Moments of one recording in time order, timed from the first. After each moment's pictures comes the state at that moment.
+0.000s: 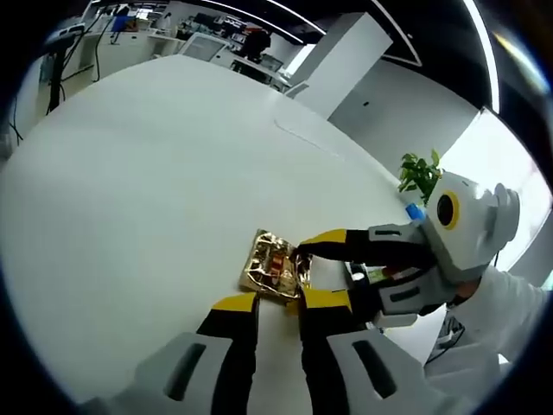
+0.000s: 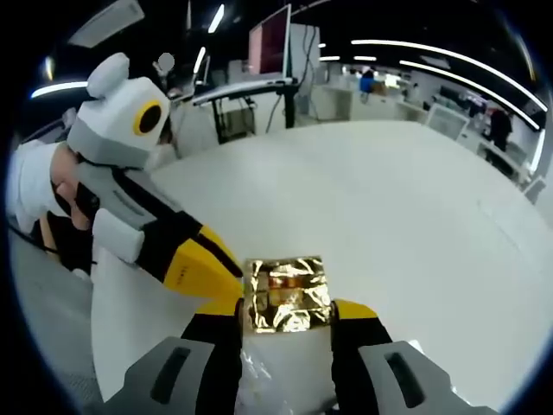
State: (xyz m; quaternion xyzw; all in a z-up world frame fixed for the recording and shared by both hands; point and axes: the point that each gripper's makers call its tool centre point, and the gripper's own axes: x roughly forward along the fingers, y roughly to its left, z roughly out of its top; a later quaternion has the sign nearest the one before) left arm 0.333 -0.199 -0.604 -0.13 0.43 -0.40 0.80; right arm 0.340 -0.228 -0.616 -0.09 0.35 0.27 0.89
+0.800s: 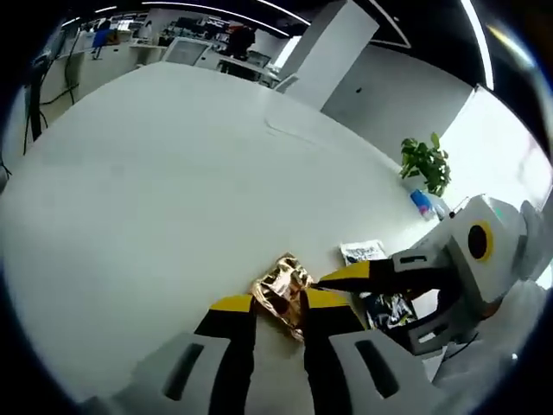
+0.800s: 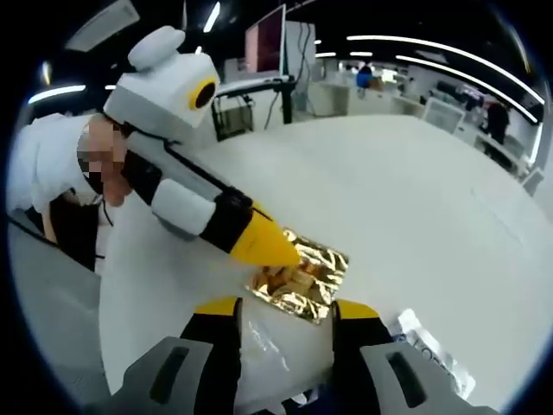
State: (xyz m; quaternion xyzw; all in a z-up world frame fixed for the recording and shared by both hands) left arm 0.355 -0.225 -0.599 -0.07 0.42 -0.42 0.80; right arm 0.321 -0.242 -0.617 -0.08 0.37 0.27 0.89
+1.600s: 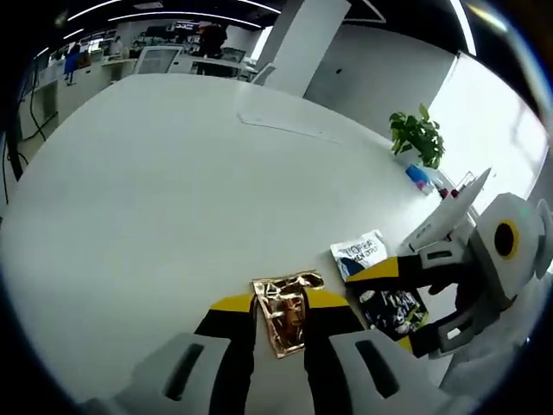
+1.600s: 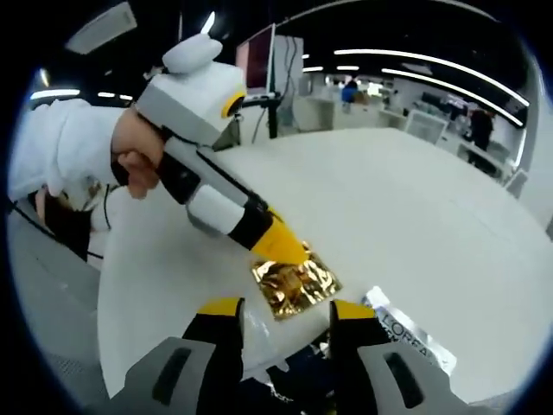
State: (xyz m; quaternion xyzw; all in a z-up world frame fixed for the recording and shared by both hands) left arm 0.367 -0.255 -0.608 -0.01 0.41 -0.45 0.79; right arm 0.314 -0.268 -0.600 -0.08 0.32 0.24 0.91
